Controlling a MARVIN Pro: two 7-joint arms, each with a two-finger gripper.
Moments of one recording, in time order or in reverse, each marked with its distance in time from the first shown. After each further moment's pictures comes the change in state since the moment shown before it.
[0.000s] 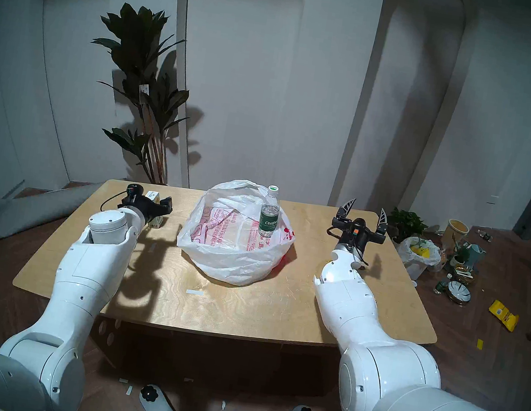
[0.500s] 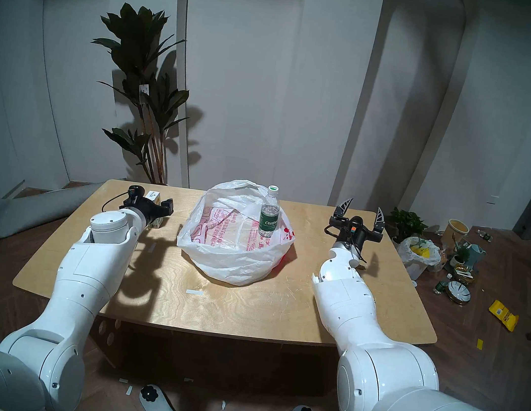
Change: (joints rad) left arm -0.017 0.017 0.001 0.038 -0.013 -0.007 -0.008; right arm -0.010 -0.006 0.000 -0.037 0.012 0.053 0.026
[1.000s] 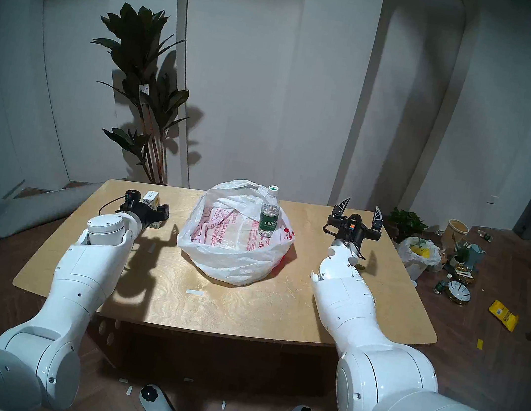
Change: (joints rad) left arm -0.010 0.022 0.001 0.059 0.004 -0.005 -0.010; right arm -0.012 -0.003 0.001 -0.041 0.014 0.053 0.024
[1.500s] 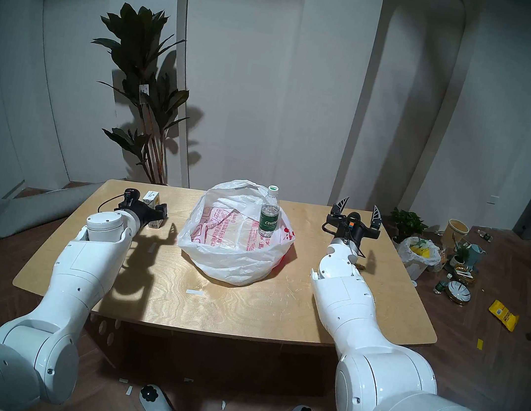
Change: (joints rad) left arm -0.039 0.016 0.005 0.044 0.023 -0.005 -0.012; right arm -0.013 -0.001 0.001 -0.040 0.014 0.053 0.022
